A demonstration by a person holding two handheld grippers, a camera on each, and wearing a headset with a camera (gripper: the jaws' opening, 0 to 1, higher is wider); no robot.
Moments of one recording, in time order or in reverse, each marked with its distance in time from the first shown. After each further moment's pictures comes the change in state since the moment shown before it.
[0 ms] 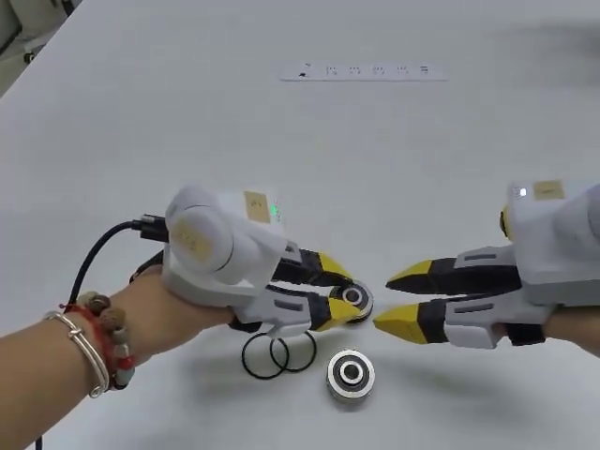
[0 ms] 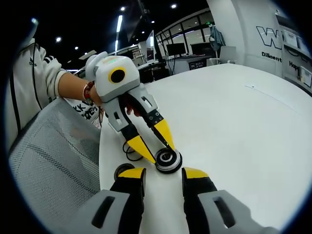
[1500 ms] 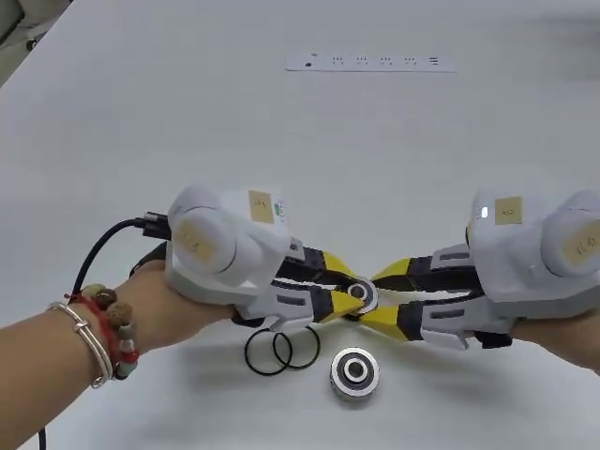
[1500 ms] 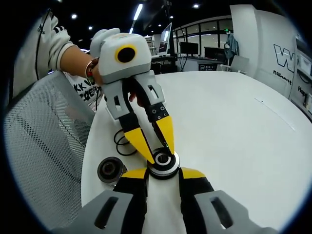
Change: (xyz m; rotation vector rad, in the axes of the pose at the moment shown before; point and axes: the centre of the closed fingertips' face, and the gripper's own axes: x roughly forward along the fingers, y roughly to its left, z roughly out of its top) left arm 0.001 0.003 -0.004 0.010 -0.013 -0.004; right arm 0.026 -0.009 -0.006 -0.197 0.043 -0.021
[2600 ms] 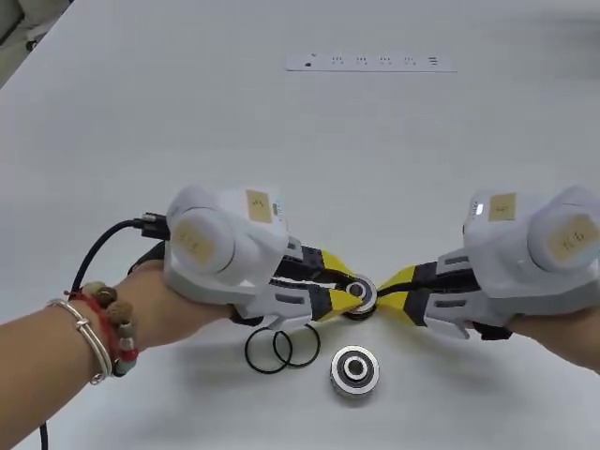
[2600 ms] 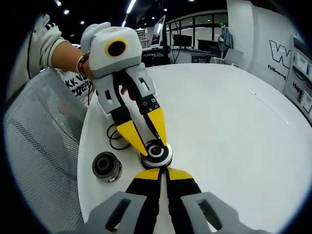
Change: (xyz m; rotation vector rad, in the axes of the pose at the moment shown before) left arm -0.001 0.000 0.000 0.006 0.003 0.013; right arm -0.005 -0.009 -0.009 0.030 0.077 -0.077
